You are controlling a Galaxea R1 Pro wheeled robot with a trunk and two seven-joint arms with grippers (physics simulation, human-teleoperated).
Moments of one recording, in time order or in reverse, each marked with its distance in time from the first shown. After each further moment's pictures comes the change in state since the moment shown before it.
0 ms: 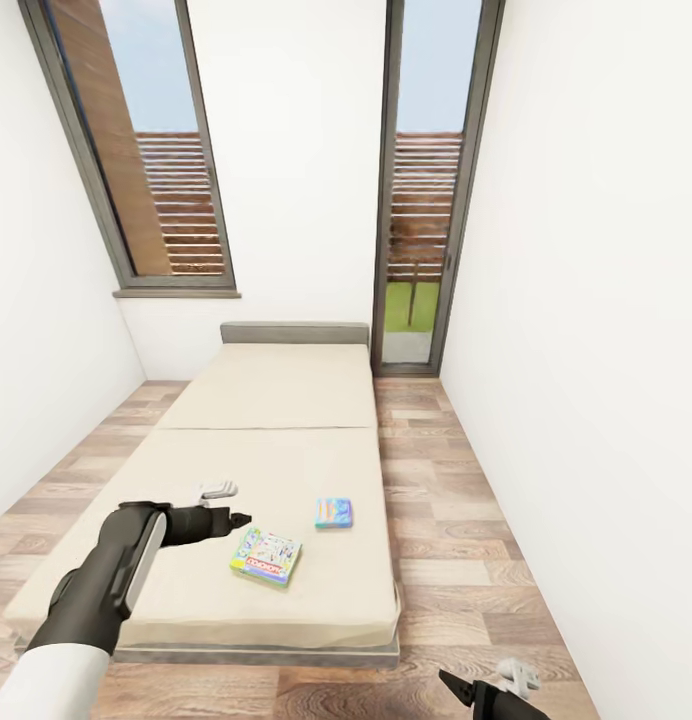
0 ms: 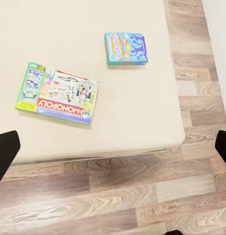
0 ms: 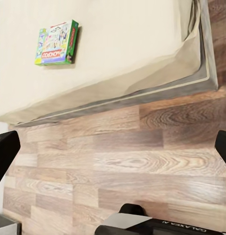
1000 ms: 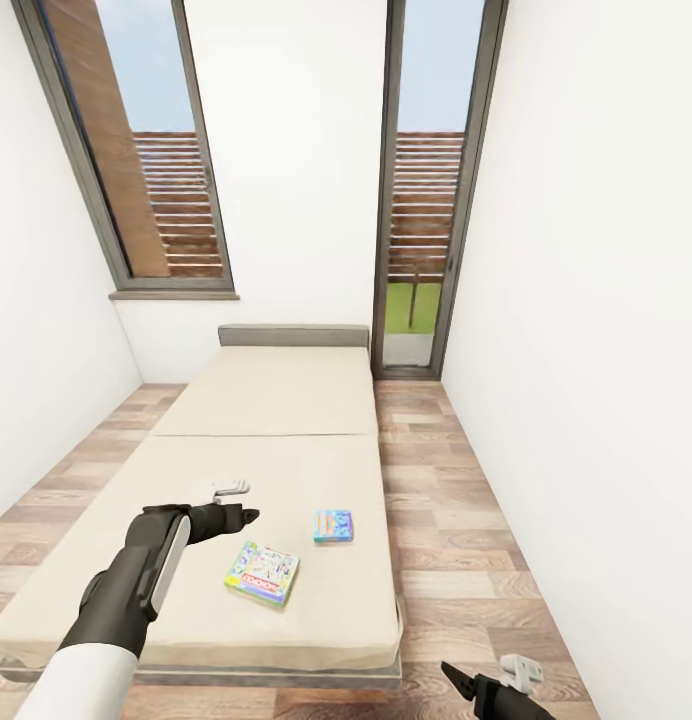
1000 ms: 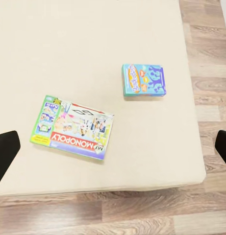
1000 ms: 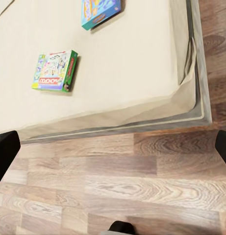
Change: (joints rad) left arm 0.000 -0.079 -0.007 0.022 0.001 -0.105 0.182; right arm 0.001 -0.001 0.000 0.005 -0.002 -0.093 -0.005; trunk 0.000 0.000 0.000
